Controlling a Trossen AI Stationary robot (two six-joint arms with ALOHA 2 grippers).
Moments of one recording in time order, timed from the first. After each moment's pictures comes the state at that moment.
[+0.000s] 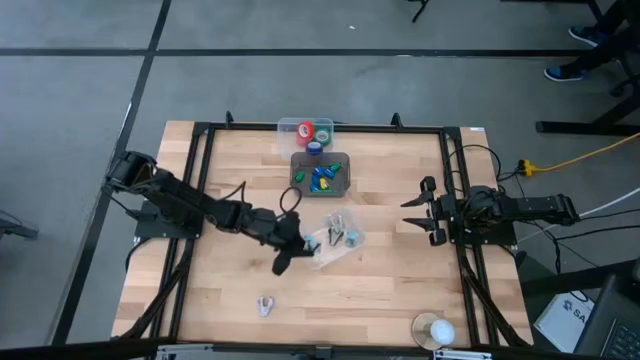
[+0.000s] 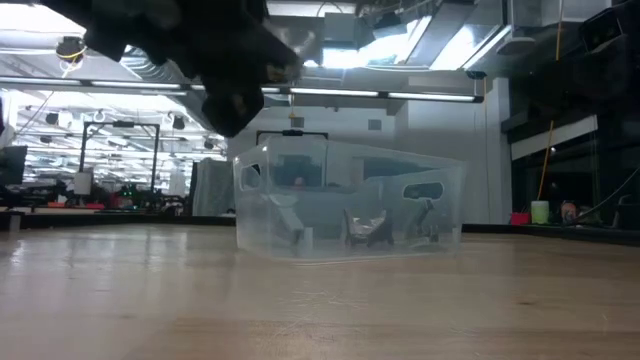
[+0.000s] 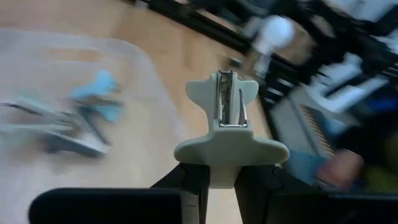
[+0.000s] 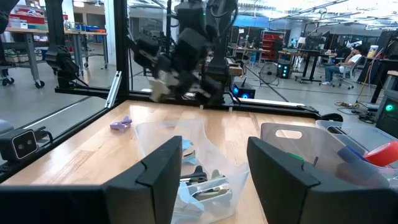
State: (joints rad) left arm -0.25 1.49 0.66 0.47 0.04 -0.54; right arm 0.09 0.01 0.01 0.02 -0.02 -0.06
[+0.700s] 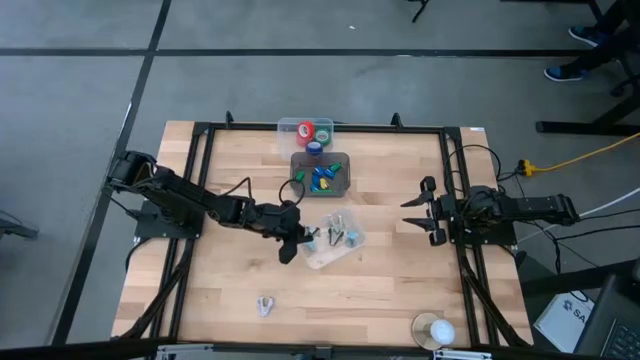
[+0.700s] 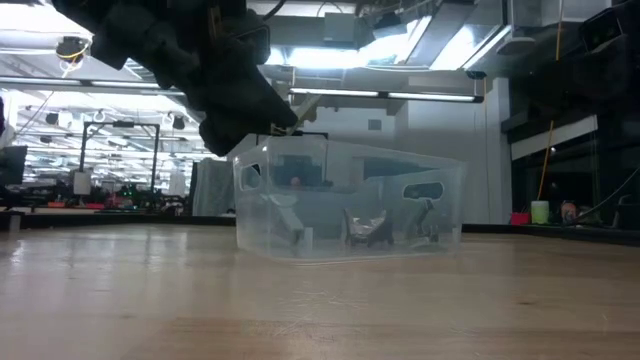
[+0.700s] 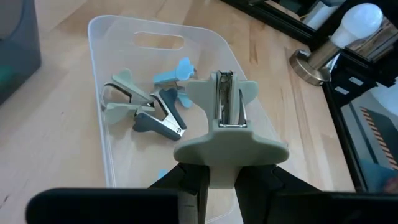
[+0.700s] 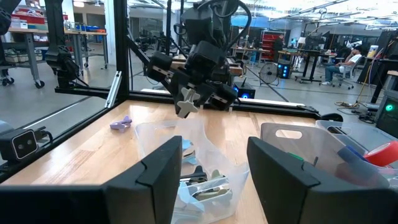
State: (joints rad) left arm -0.19 1.49 0.66 0.33 -0.09 -0.52; right arm 0.09 0.01 0.01 0.02 -0.02 -0.06
